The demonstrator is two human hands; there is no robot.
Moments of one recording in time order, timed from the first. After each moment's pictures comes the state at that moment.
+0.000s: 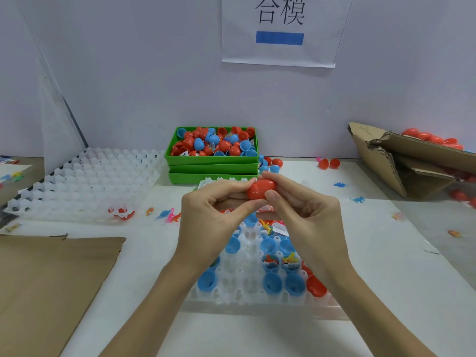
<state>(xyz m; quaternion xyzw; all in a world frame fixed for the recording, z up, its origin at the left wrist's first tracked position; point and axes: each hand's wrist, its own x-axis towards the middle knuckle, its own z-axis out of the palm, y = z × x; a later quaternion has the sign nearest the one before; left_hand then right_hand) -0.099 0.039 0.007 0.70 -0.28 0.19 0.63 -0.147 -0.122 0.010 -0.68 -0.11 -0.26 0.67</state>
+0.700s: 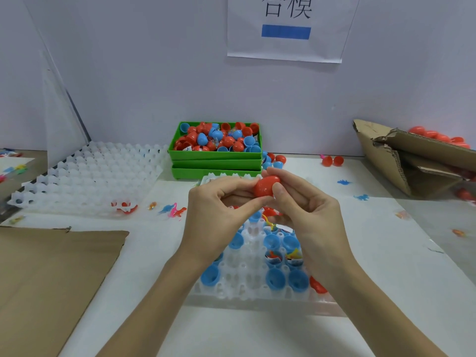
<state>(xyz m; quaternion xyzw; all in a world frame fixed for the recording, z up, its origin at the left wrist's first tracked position) -0.099 0.038 0.008 0.73 -0.27 0.18 0.60 -0.146 -0.119 0.009 -0.62 -0.04 -0.18 0.76</state>
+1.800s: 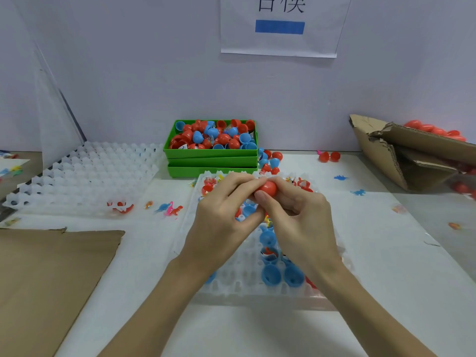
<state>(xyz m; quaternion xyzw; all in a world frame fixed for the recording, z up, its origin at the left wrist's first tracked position) -0.104 0.032 -0.005 0.76 -0.37 0.39 0.36 -0.146 -0.112 -0.001 -0.77 -0.09 -0.30 0.56</state>
